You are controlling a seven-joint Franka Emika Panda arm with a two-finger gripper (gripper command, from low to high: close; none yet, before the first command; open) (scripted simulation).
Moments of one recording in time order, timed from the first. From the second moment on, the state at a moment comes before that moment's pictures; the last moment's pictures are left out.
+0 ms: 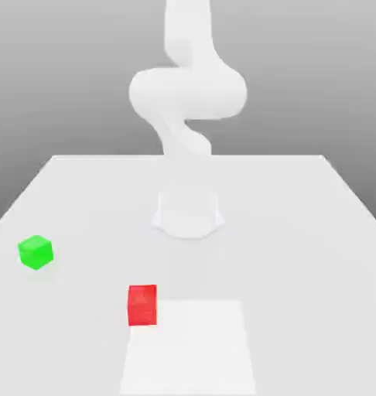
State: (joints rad) arm 0.00 -0.73 -0.02 -2.36 -0.01 2.35 0.78
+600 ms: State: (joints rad) arm -0.05 -0.06 -0.18 -2.86 -0.03 2.82 0.53
